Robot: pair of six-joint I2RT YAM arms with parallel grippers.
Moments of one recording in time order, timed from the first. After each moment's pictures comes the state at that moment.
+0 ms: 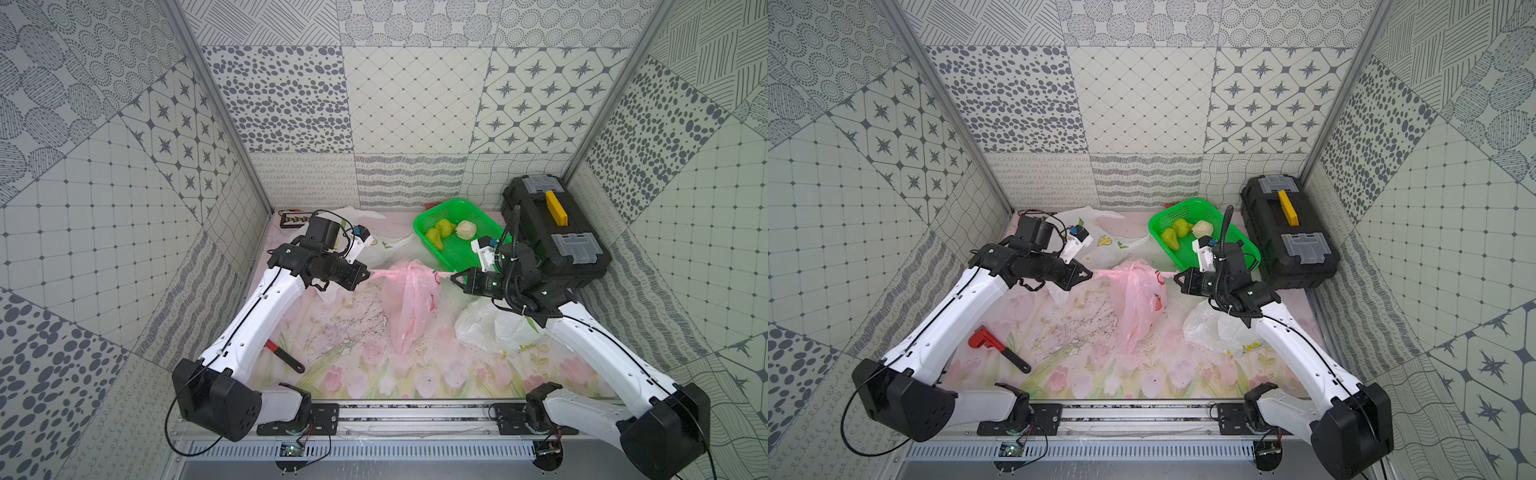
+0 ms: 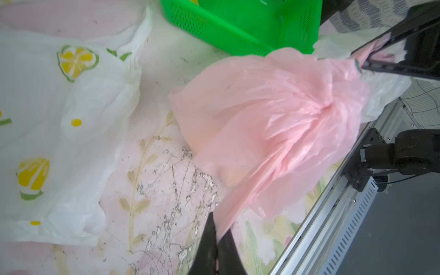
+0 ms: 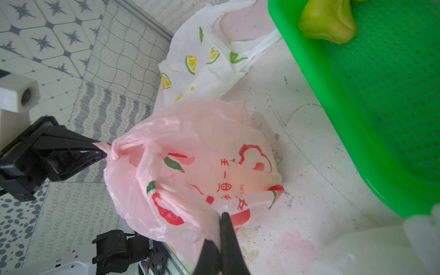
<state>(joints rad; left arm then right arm) -0.33 1.33 1.30 -0.98 0.44 0.14 0.41 1.13 0.93 -0.45 -0.37 0.58</state>
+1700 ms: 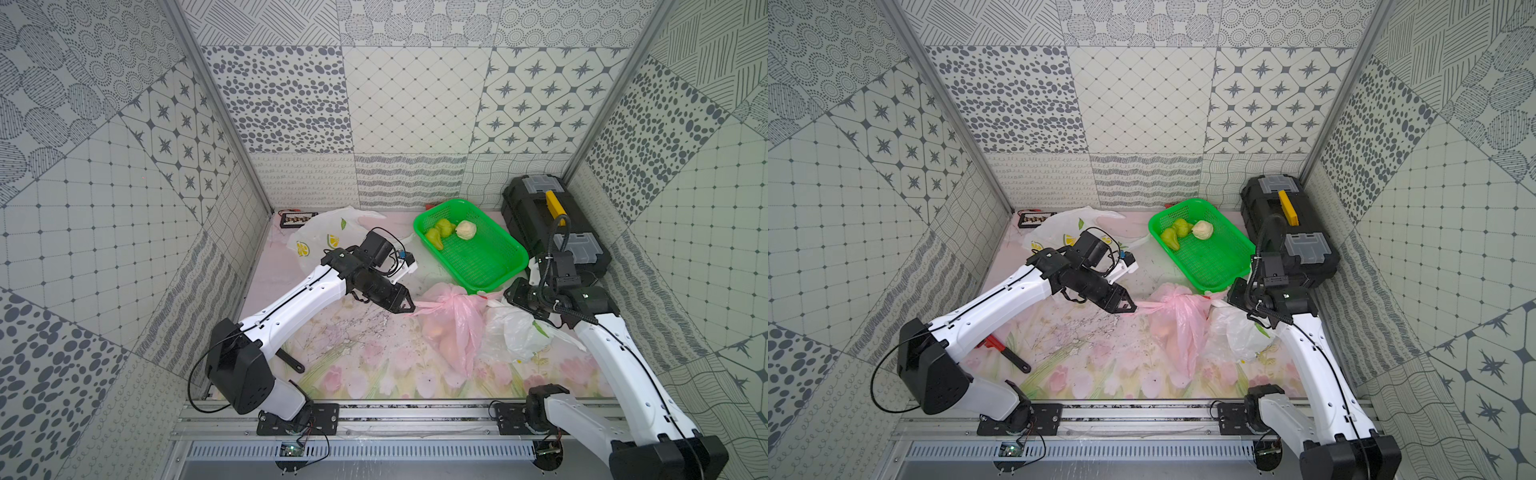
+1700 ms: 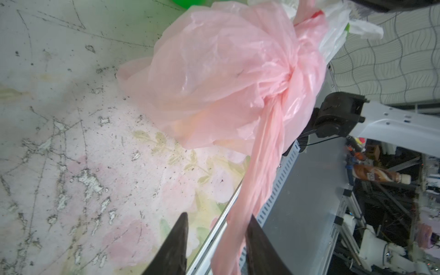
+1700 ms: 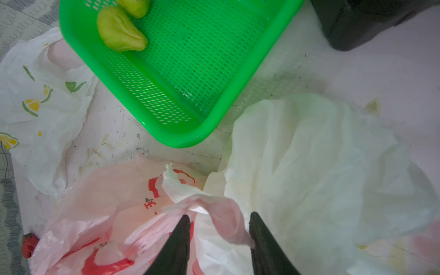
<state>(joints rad) -0.65 1.48 1.34 -0.96 0.58 -0.11 0.17 1.02 1.05 -0.98 -0.07 0.52</state>
